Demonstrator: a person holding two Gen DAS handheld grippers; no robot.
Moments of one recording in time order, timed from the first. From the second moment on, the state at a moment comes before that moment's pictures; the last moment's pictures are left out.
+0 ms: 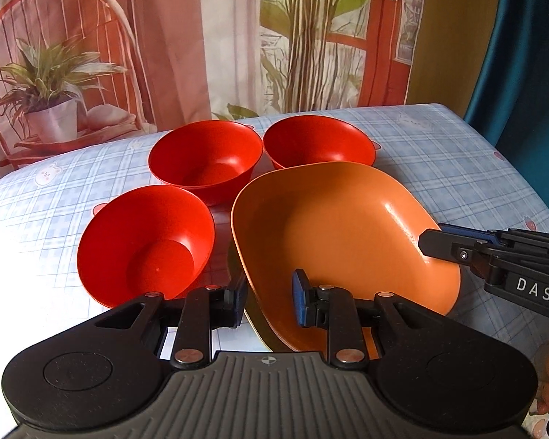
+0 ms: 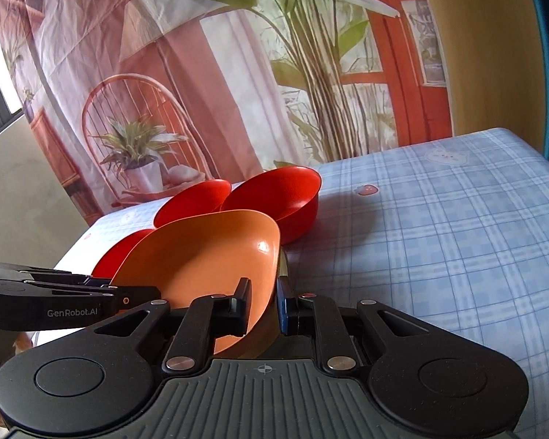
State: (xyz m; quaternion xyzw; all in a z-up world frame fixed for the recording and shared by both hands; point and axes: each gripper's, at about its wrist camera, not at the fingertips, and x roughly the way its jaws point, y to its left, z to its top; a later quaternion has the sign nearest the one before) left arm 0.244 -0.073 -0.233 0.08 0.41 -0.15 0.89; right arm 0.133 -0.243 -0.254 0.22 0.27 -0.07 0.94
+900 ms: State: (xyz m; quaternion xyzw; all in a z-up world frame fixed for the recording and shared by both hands) left arm 0.253 -0.071 -0.246 0.09 0.44 -0.14 0.88; right arm 0.149 -0.240 -0.266 0.19 0.29 -0.08 0.94
